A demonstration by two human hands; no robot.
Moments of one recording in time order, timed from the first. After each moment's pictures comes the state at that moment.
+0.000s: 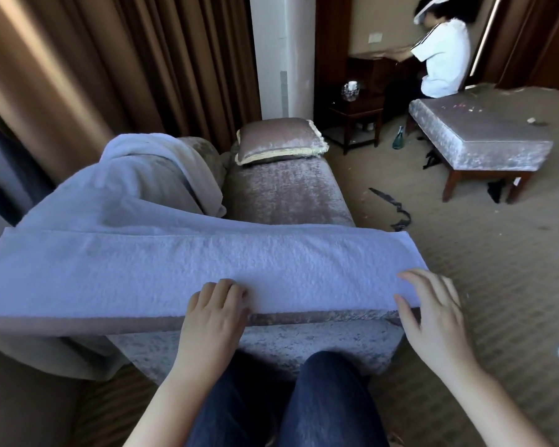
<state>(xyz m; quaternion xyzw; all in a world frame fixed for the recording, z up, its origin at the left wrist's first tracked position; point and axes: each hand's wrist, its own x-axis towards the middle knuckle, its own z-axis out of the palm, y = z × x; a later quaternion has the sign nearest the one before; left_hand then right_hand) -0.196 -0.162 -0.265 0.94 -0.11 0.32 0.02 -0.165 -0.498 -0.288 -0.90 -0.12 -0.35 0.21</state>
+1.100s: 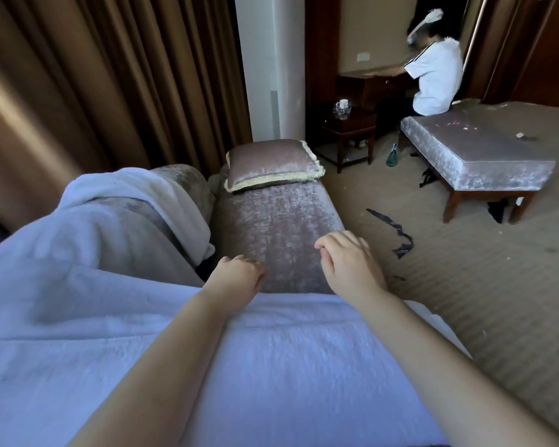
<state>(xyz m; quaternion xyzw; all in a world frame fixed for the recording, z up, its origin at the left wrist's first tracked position) 0.060 -0.158 -0.221 0.98 -0.15 0.04 -0.09 0.063 -0.384 -0.227 -0.92 -0.19 -0.29 0.19</state>
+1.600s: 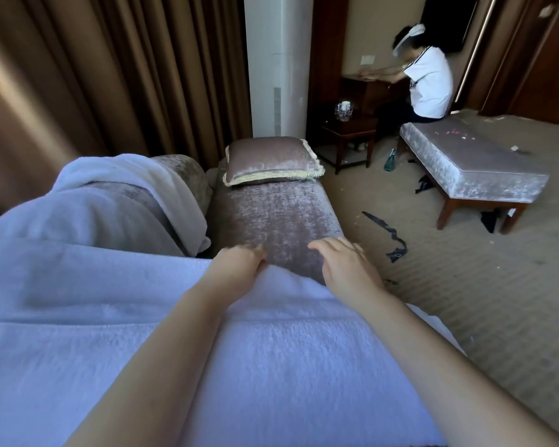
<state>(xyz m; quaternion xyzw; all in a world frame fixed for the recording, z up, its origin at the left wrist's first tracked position) 0.056 -0.157 -0.213 0.98 -0.16 0.07 0.04 0.061 -0.382 -0.229 -0.95 -0.22 -0.15 0.16</state>
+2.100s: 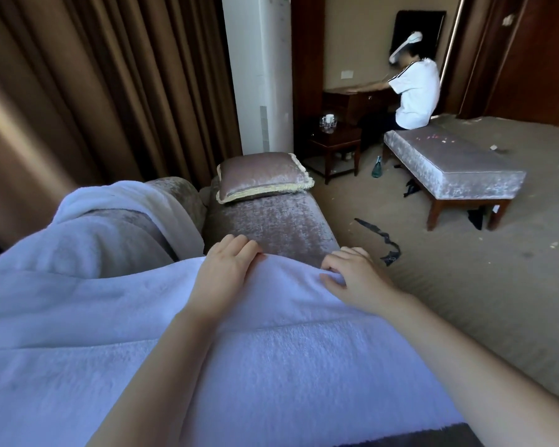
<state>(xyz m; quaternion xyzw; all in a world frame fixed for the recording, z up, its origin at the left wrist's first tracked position) 0.023 -0.152 -0.182 0.90 -0.25 0.34 0.10 0.051 -0.417 -0.221 -0.92 -0.29 -0.18 0.18</state>
